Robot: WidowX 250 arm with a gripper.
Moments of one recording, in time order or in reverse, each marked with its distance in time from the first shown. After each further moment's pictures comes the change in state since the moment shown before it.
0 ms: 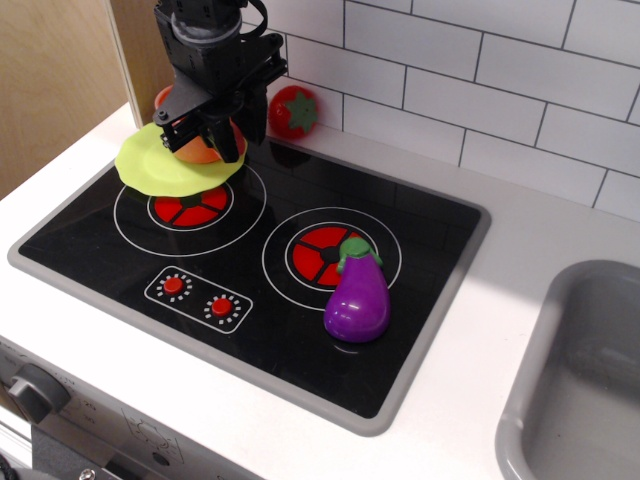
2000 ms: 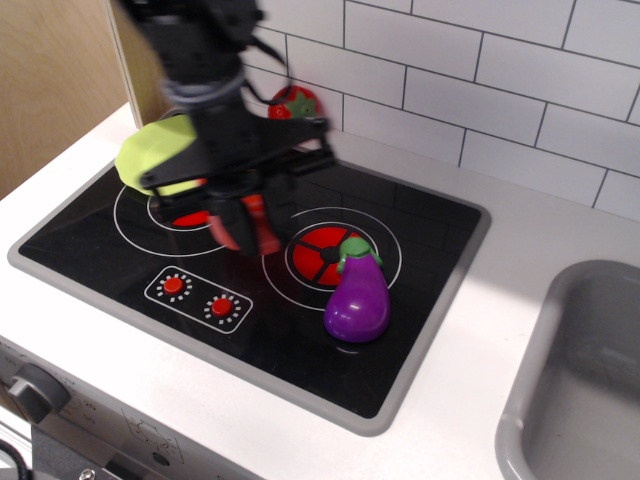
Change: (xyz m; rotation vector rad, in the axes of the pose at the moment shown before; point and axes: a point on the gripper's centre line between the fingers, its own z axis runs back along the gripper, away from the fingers) arm -0.094 0.043 0.041 -0.033 0.259 -0.512
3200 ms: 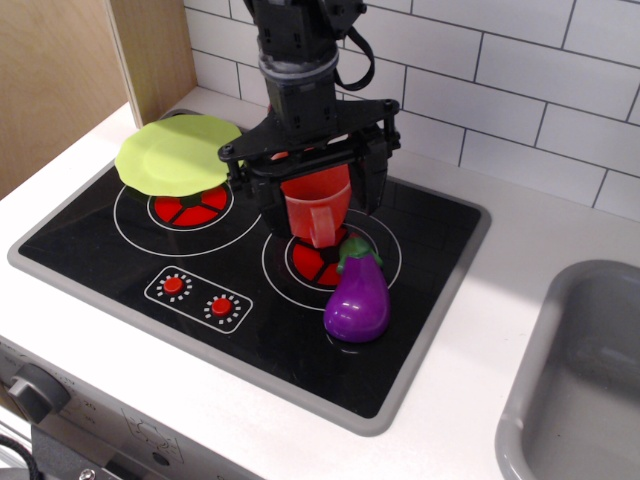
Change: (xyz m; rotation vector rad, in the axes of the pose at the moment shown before) arm 0.015 -0.033 -0.012 0.071 -0.013 0.049
